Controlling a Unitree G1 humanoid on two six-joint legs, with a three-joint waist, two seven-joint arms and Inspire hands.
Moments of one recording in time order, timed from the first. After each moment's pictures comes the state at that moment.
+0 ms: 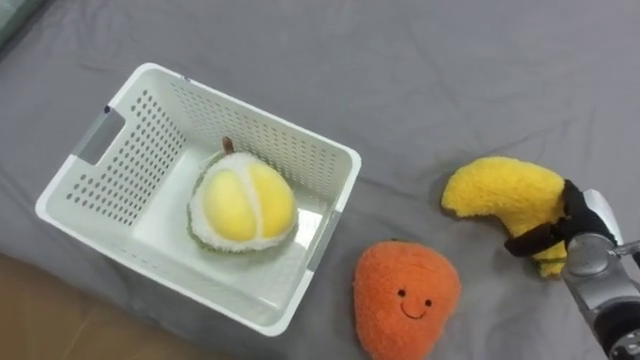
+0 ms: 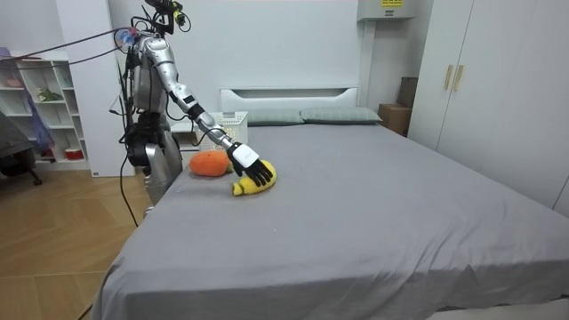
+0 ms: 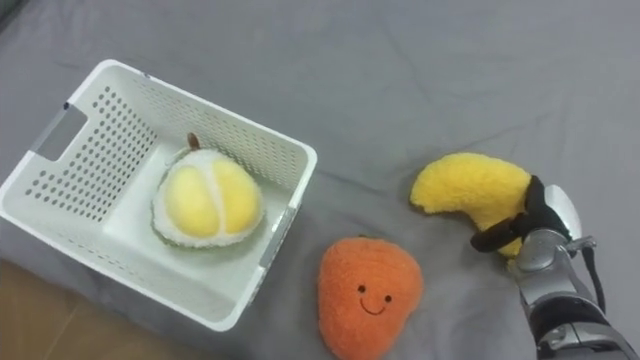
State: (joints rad) left arm 0.08 0.27 -0.08 1.05 -0.05 0.05 0.16; right arm -0.49 -0.50 0.14 1.18 -0.12 0.04 -0.27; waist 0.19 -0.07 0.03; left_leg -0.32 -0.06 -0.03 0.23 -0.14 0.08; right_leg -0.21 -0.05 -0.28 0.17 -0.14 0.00
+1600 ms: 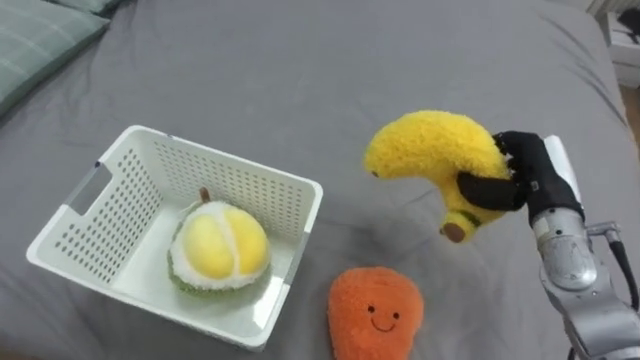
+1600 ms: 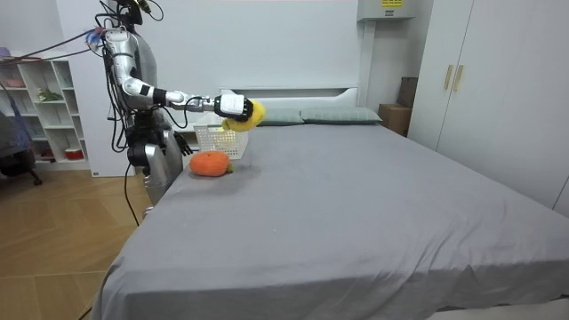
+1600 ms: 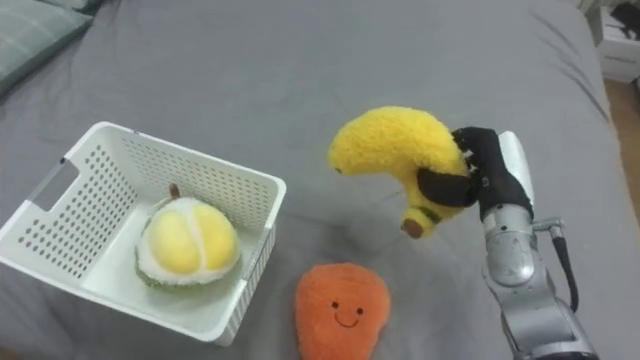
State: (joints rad) left arm 0.19 0.25 0.00 0.99 -0.04 0.00 0.27; right arm -0.12 -0.47 0.11 0.26 -0.08 -0.02 -0.23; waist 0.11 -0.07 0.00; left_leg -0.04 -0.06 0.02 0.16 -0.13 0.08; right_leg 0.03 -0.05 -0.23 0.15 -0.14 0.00
